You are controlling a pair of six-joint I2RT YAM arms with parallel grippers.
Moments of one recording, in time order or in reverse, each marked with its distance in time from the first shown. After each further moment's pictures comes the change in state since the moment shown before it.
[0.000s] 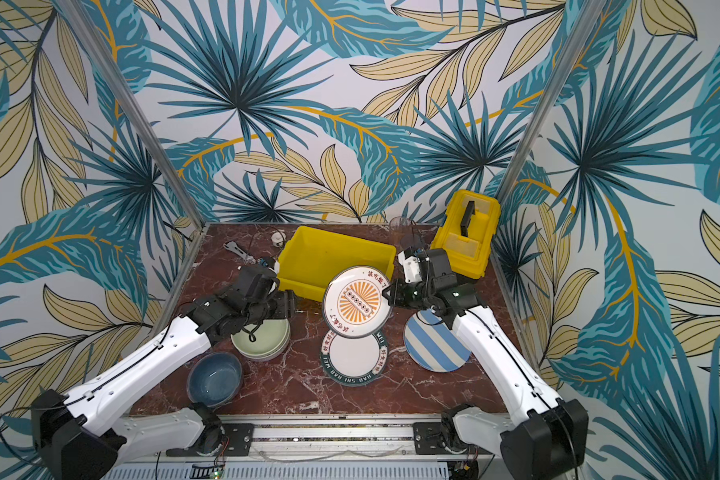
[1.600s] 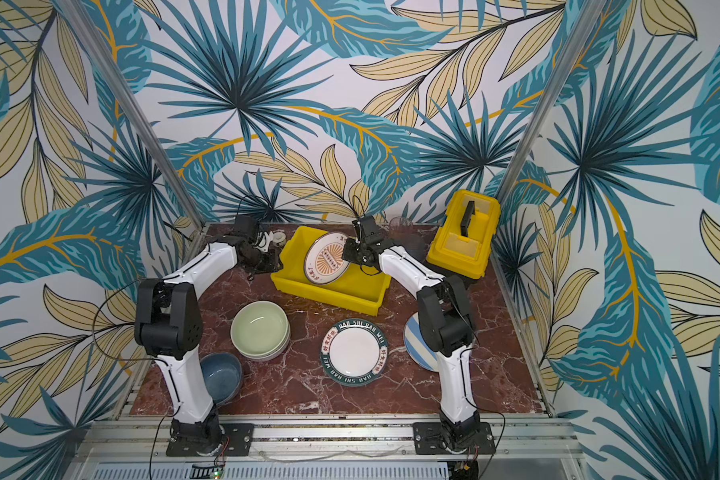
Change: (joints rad) left arm 0.481 0.783 0.525 0.014 0.392 0.343; right arm 0.146 0.867 0.611 0.272 0.288 0.163
